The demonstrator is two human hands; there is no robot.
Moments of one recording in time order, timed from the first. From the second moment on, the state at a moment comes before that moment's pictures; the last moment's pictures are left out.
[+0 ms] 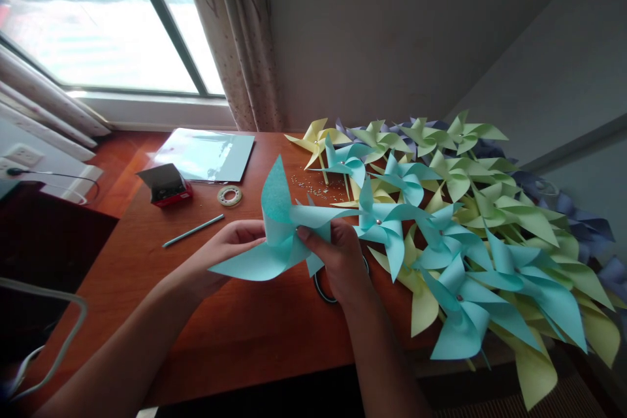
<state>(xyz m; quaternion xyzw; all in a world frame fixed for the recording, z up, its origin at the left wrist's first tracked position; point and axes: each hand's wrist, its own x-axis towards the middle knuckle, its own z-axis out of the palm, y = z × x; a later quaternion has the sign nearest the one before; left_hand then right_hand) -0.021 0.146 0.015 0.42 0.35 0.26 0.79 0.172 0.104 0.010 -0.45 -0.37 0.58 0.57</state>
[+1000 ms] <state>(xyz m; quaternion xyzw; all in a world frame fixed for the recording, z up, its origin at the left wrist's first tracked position) -0.017 0.144 0.017 0.41 0.34 0.25 0.81 0.171 0.106 0.008 -0.45 -0.34 0.57 0.59</state>
